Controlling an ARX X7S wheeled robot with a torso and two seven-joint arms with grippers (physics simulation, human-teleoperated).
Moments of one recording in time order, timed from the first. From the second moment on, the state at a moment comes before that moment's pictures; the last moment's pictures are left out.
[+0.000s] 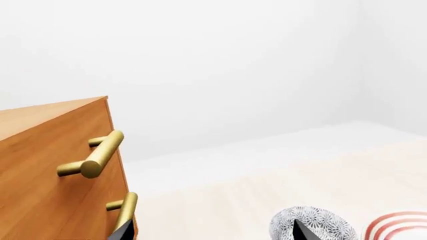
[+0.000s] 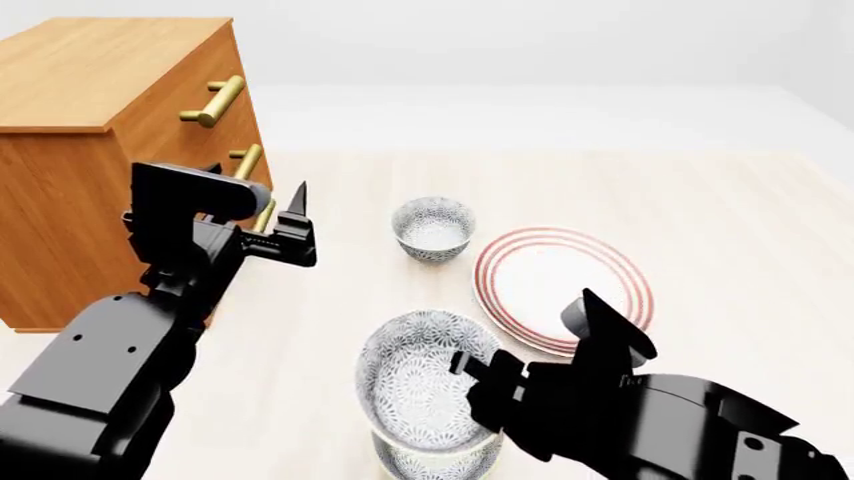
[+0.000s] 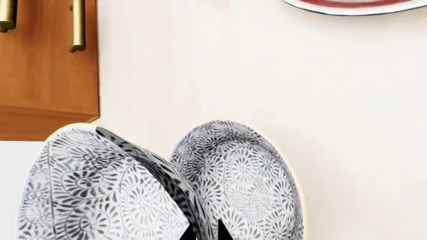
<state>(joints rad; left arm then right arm) -0.62 -0.39 0.14 0.20 -0.38 -0.63 0.02 0.55 0.49 -0.38 -0.33 2.27 0.61 1.33</state>
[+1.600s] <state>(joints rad) -0.61 -0.41 0.15 0.17 -0.39 -0.60 0.01 0.54 0.50 -0.45 -0.24 2.20 0.58 1.28</state>
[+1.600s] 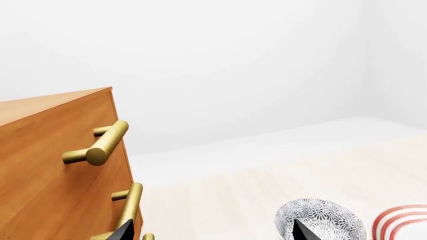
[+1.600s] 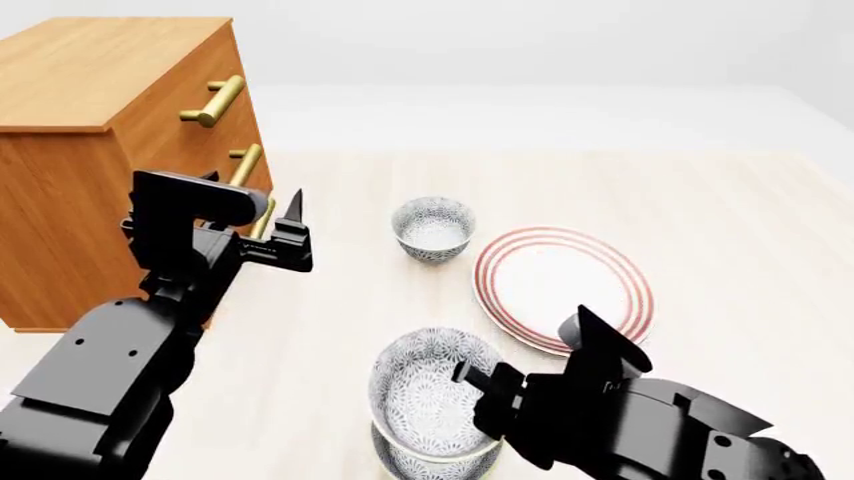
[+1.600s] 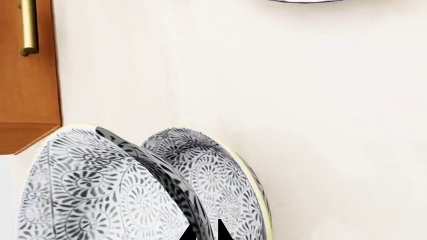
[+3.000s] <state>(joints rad) -0.61 -0.41 0.15 0.15 -0.40 -0.58 0.00 0.54 0.51 -0.50 -0.20 2.19 0.58 1.25</state>
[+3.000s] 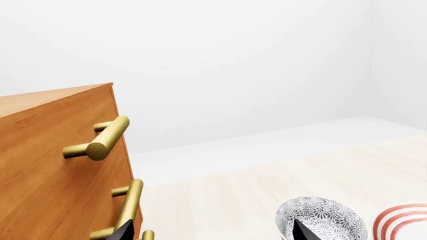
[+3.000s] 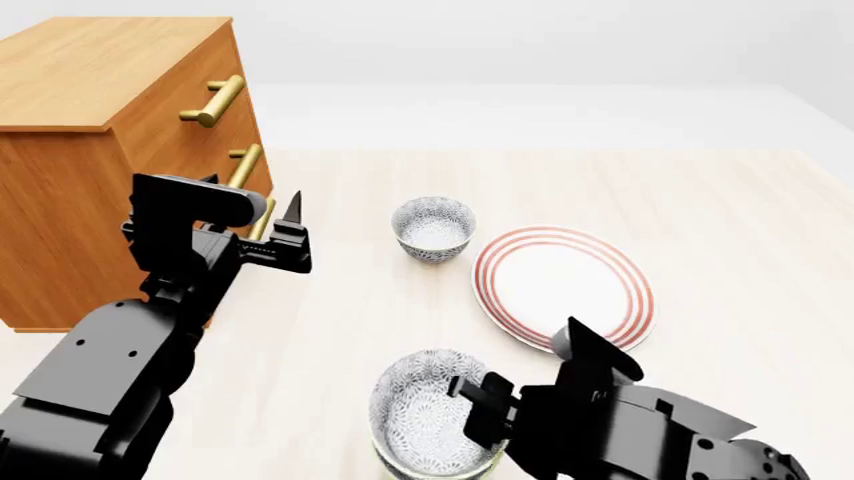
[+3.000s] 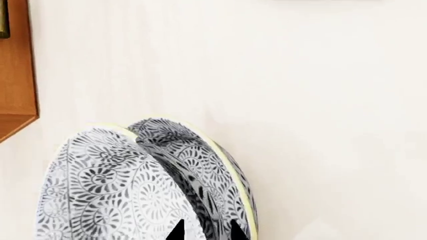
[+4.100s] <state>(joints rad) -0.60 -0.44 0.12 0.26 -0.47 -0.65 -0.02 0.84 0.61 -0.50 -0.41 2.19 0.64 1.43</state>
